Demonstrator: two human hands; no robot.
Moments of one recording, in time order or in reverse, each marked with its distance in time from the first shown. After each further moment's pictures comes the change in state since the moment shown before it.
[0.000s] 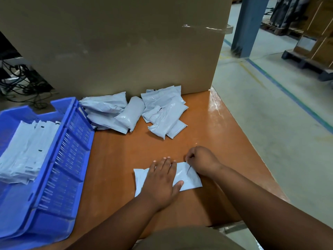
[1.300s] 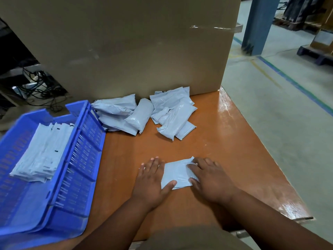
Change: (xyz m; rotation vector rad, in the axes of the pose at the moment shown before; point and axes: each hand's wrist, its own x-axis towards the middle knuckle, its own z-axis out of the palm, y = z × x) left_hand -0.024 -0.053 -0.007 -0.036 -0.055 -0.203; right_hand -0.054 0.009 0.038 -0.423 0.116 -0.337
